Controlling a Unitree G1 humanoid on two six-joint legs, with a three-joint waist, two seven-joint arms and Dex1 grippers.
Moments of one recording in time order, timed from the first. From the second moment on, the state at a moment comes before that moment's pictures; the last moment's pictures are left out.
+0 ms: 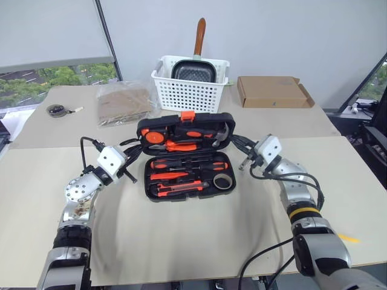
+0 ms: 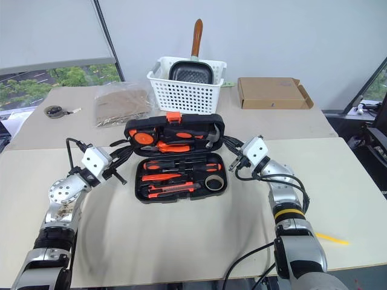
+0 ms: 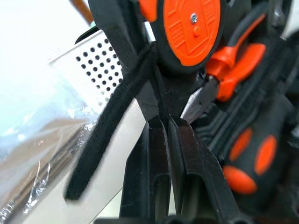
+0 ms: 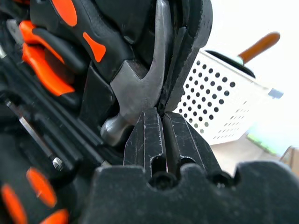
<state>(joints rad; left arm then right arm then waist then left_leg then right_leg) -0.37 0.52 0.13 0.46 -0.10 -0.50 -0.78 -0.67 -0.37 -0.05 0.84 0.02 -0.78 0.76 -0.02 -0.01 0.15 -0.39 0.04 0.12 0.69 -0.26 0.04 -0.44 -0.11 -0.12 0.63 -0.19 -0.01</state>
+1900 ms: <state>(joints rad) -0.77 0.33 -0.10 0.68 -0.14 -0.13 -0.97 -0.31 -0.28 0.18 -0.02 0.17 0.38 0.57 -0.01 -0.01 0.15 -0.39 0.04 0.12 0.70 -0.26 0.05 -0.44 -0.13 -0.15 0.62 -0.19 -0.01</state>
